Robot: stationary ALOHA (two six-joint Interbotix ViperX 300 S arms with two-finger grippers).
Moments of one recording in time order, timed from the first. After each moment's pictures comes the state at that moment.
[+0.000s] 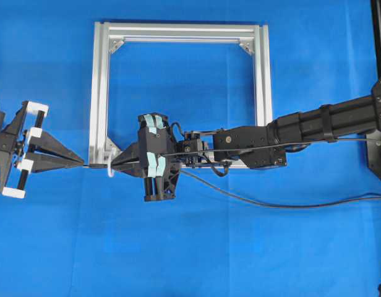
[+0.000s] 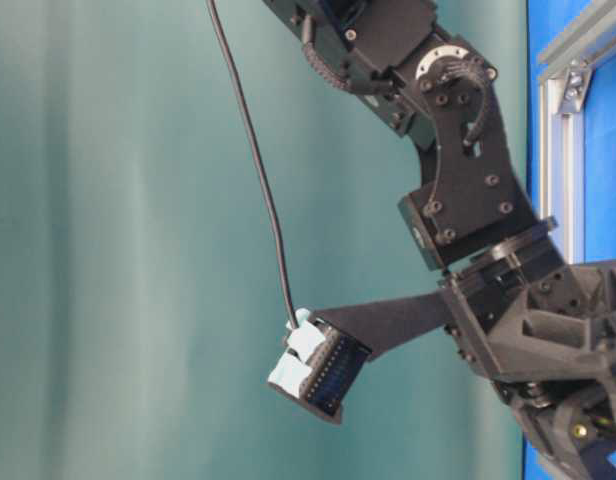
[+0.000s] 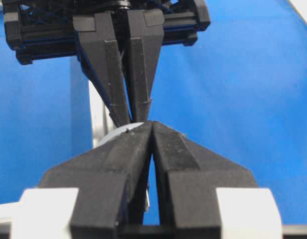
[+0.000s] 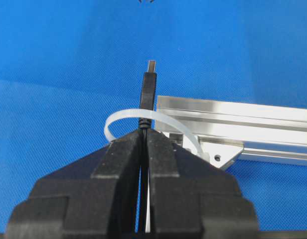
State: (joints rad) left arm -0.23 -0.48 1.38 -0.06 -0.66 0.01; right arm 0.07 0.47 0.29 0.03 -0.37 0.11
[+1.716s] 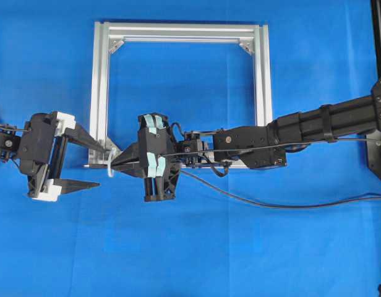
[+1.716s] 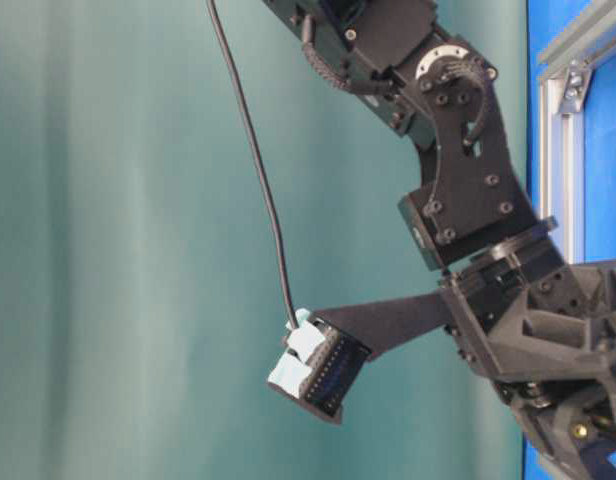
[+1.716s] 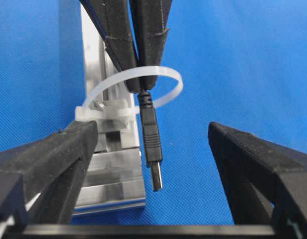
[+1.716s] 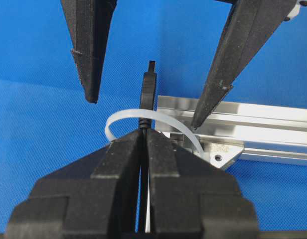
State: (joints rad) left arm -0.20 -0.15 1.27 -0.06 -0.63 0.00; right arm 0.08 0.47 0.29 0.03 -0.37 0.11
